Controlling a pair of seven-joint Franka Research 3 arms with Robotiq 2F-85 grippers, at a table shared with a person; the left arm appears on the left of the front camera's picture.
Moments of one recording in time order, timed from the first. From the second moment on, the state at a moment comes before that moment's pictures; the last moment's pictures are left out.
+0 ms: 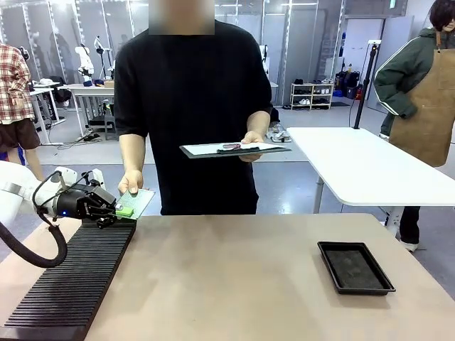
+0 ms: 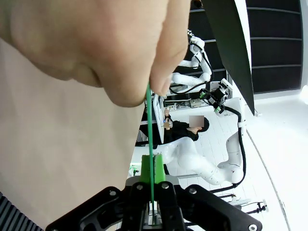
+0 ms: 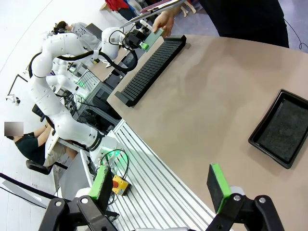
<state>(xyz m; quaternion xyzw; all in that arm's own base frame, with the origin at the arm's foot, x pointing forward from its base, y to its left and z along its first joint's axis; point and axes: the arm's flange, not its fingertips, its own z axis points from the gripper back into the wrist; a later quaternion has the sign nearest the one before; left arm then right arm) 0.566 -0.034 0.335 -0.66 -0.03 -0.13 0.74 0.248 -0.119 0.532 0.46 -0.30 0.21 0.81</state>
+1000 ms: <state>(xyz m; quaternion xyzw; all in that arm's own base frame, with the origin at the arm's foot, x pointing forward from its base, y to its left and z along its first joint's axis) 0.566 -0.034 0.336 -0.66 -0.03 -0.13 0.74 0.247 -0.120 0.532 0.46 -0.30 0.21 0.81</state>
